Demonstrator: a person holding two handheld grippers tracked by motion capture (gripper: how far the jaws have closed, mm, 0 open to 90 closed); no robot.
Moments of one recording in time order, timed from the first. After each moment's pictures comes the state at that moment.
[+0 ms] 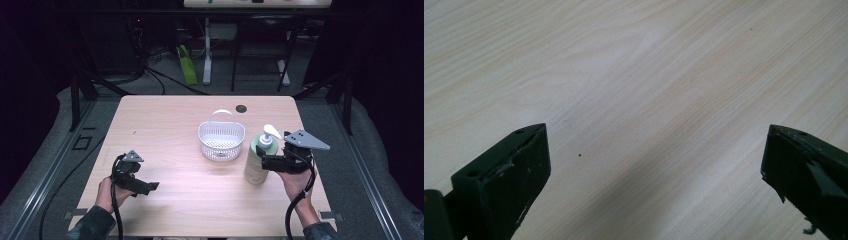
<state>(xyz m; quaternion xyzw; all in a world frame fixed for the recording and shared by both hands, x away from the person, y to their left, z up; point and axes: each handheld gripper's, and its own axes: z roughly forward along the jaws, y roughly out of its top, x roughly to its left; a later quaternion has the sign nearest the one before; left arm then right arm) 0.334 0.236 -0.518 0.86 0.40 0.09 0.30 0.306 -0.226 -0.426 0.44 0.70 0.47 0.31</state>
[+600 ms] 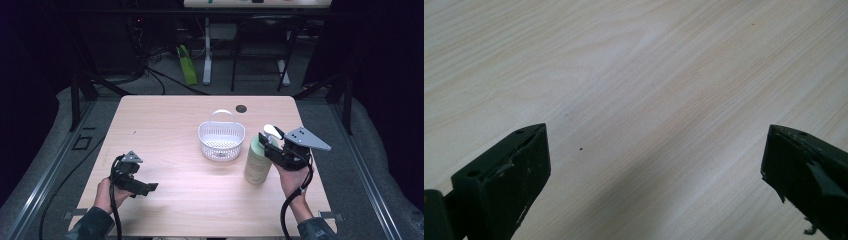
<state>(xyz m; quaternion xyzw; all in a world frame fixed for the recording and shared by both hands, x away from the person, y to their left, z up) 0.332 0.238 -0.519 0.86 0.40 0.09 0.30 0.309 -0.221 -0.420 0.42 0.67 0.51 0.33</state>
